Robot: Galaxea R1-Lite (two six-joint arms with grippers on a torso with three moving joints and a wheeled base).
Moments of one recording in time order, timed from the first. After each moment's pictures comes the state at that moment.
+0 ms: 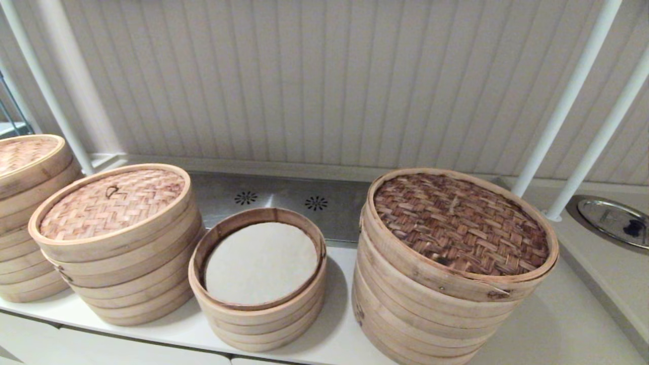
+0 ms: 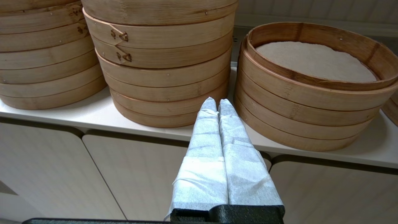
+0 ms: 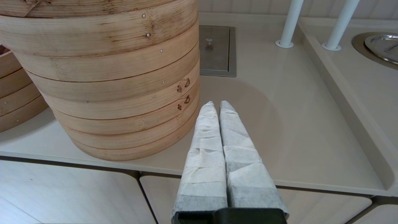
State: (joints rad) left arm 0.01 0.00 0.00 -0.01 0.00 0.00; right arm 0.01 0.01 0.00 0.00 0.00 0.03
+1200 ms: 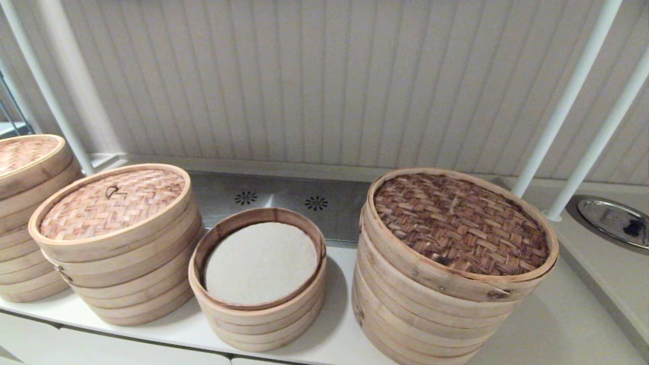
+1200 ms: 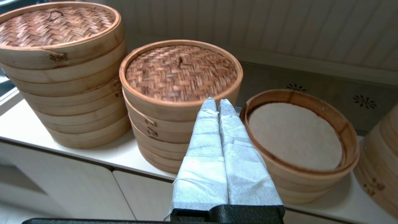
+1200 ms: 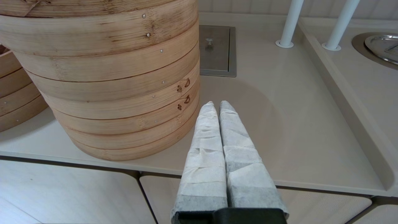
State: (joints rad) left arm 0.01 0.51 -0.80 0.31 0.06 -0.02; right arm 0.01 0.01 0.00 0.00 0.00 0.03
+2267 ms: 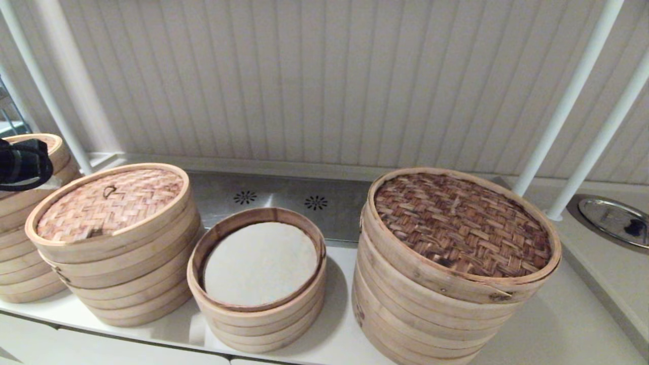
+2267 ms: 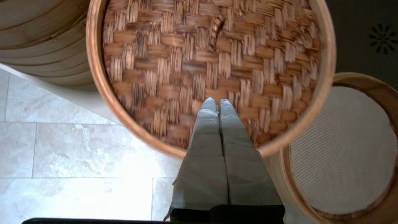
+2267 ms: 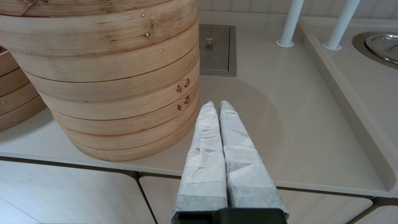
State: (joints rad) left arm 0.23 1.59 -1.54 0.67 -0.04 -0.10; right arm 0.01 0.01 0.00 0.00 0.00 0.03
